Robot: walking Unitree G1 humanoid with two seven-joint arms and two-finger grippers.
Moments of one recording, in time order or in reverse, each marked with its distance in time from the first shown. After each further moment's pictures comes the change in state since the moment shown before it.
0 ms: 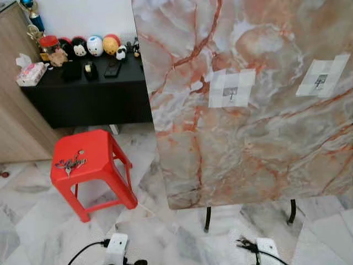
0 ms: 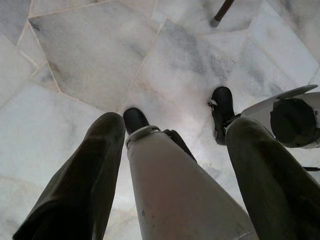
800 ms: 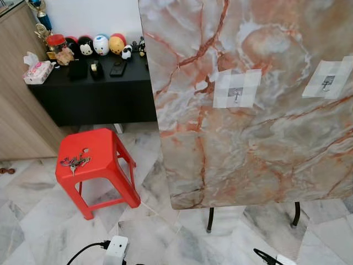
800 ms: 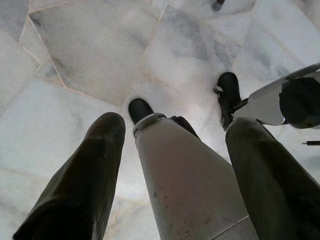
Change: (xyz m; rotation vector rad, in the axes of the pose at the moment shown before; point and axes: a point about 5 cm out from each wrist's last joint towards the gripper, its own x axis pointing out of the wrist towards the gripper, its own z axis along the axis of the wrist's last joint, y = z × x) left arm -0.002 0.003 -0.005 0.066 0.034 -0.015; right arm 0.003 -0.002 -0.005 0.095 -0.104 -0.101
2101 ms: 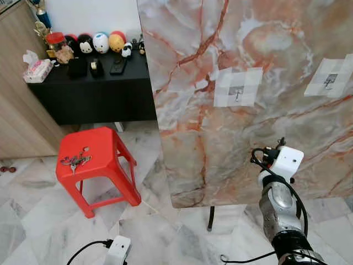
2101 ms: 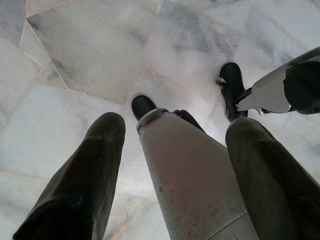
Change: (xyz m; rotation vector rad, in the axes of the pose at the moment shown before) left arm 0.000 -0.001 0.001 0.081 0.012 -0.017; right arm -0.090 0.102 0.205 -0.046 -1.031 0.304
